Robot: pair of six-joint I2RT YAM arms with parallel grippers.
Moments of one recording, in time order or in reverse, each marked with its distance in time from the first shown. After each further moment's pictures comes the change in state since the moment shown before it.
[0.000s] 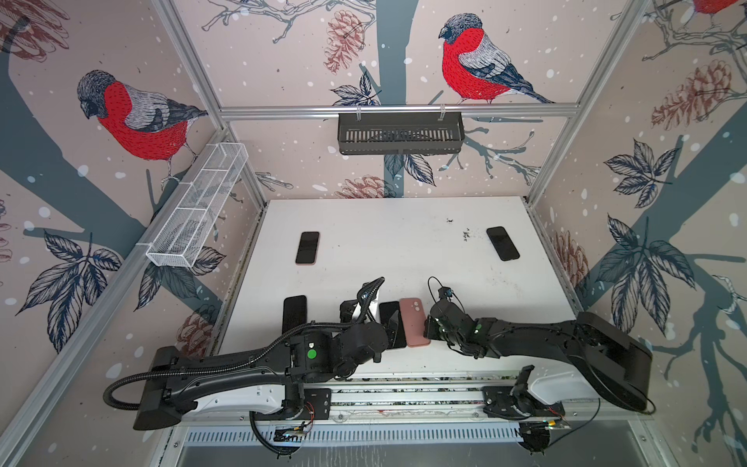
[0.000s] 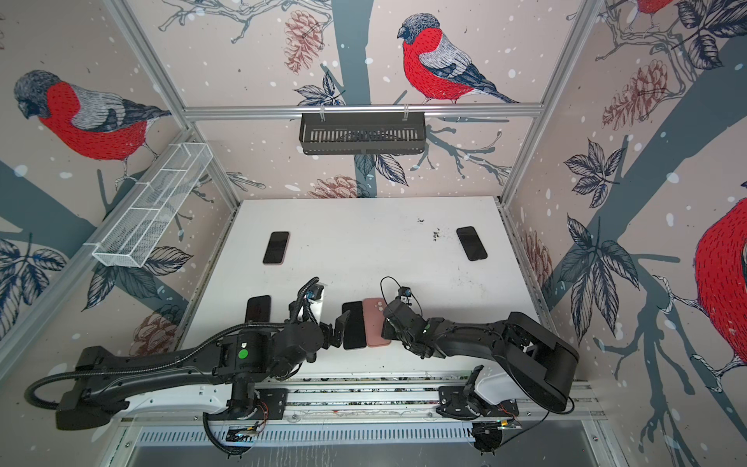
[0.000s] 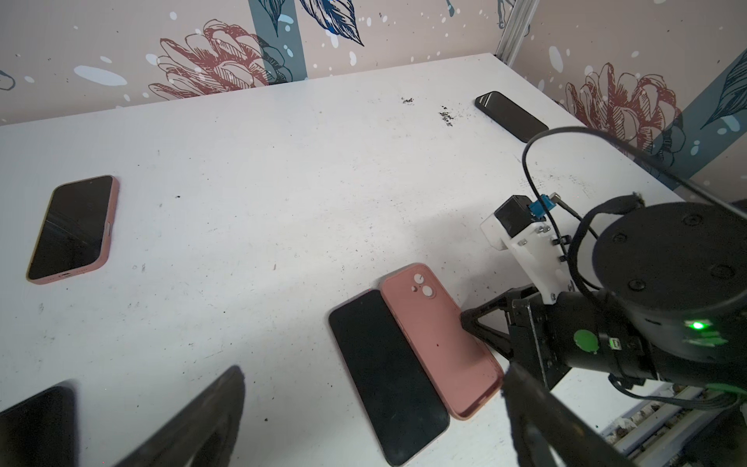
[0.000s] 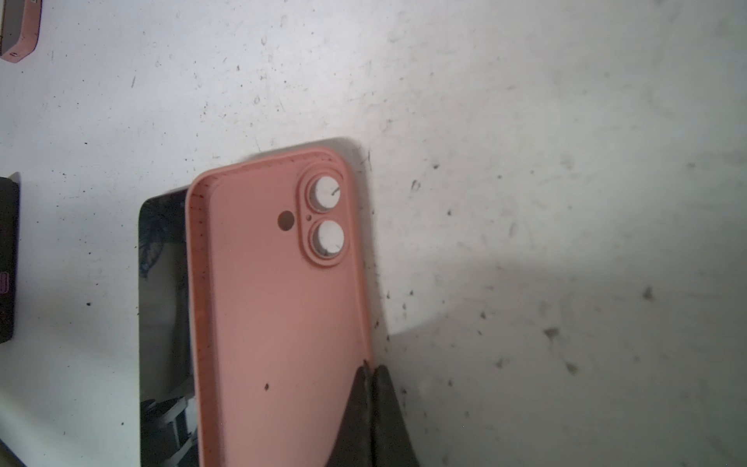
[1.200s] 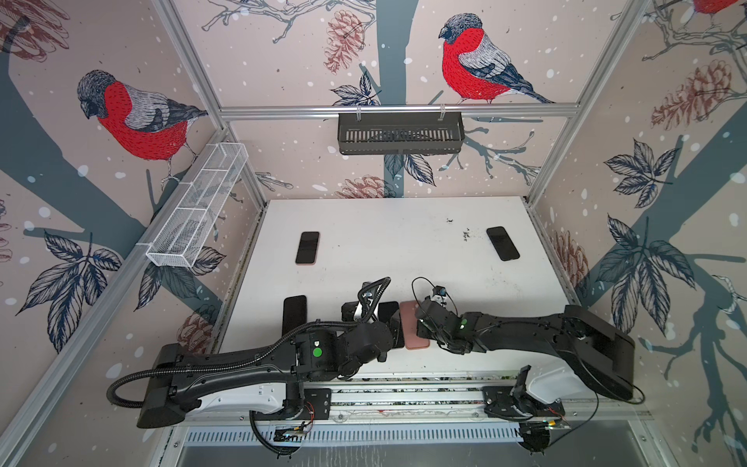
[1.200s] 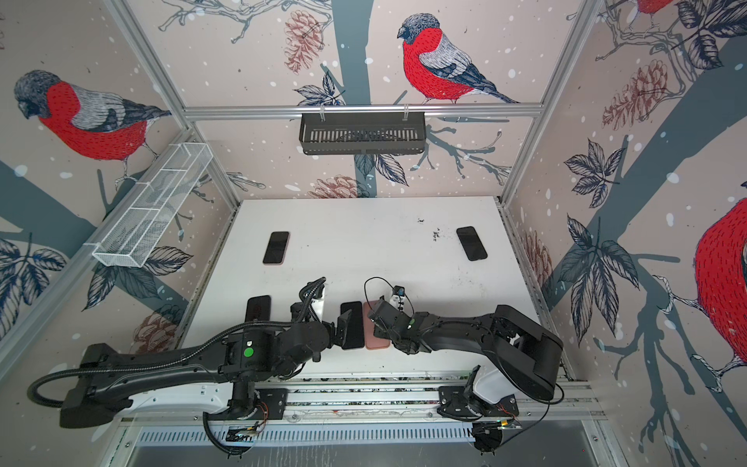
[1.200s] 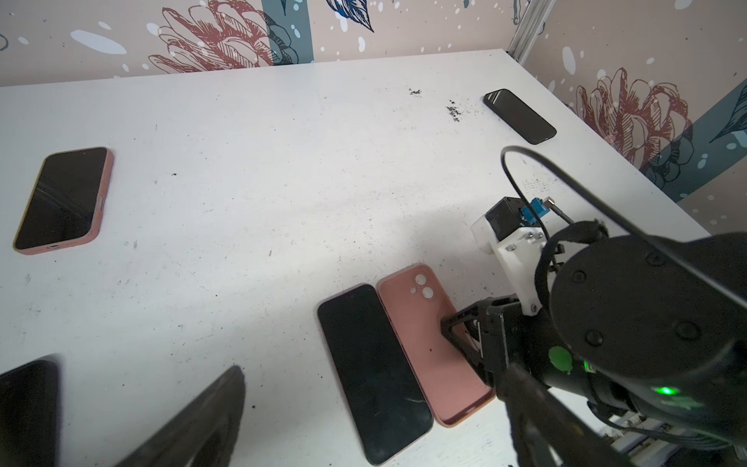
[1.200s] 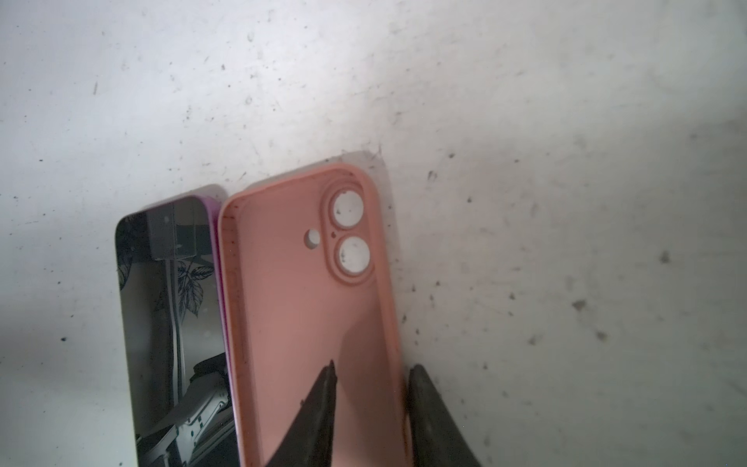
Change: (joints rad) left arm 0.000 0.034 0.008 -0.018 0.005 -0.087; right arm 0.098 0.101 0.165 -0.182 0.106 0.136
